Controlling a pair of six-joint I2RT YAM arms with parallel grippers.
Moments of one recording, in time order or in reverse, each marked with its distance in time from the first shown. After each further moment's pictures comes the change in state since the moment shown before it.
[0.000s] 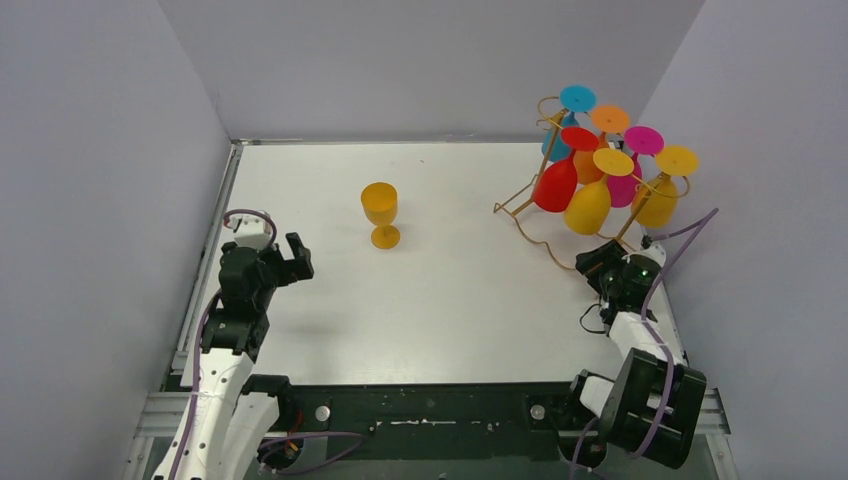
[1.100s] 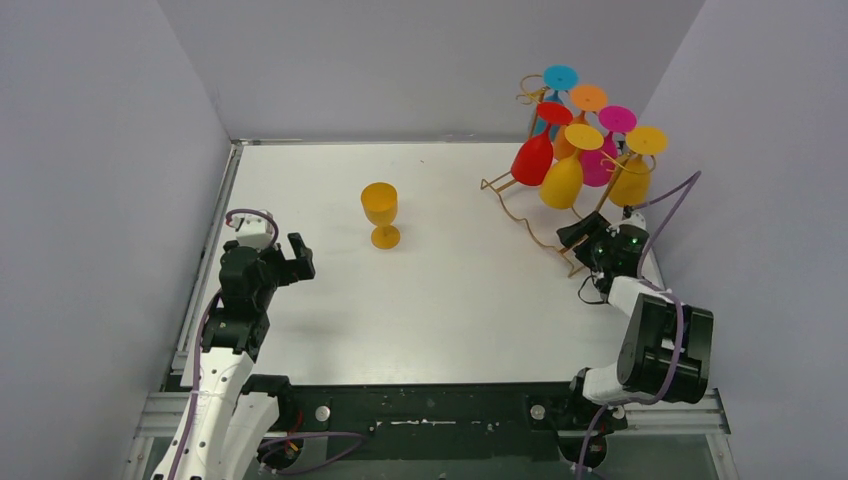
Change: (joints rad) left arm -0.002 0.007 0.000 0.013 0.023 0.014; right arm 0.115 0.351 0.210 0.139 -0.143 0.008
